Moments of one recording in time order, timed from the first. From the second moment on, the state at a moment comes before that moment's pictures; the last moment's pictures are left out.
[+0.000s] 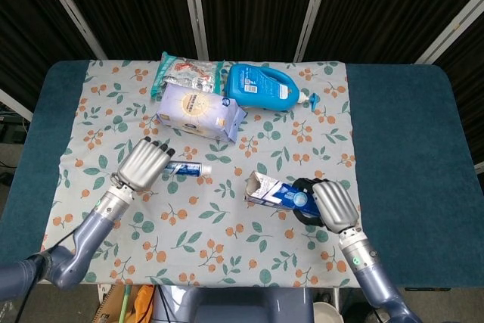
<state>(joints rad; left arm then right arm) -0.75 -1.36 -0.12 -1.57 1.37 1.11 0.71 0.48 -1.32 0.13 -2.00 -1.22 1.20 -0.28</state>
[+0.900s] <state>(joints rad) -0.99 -1.10 -0.22 -1.60 1.72 1.05 0.49 0.48 -1.38 0.20 -2.13 -1.09 1.27 -0.33</state>
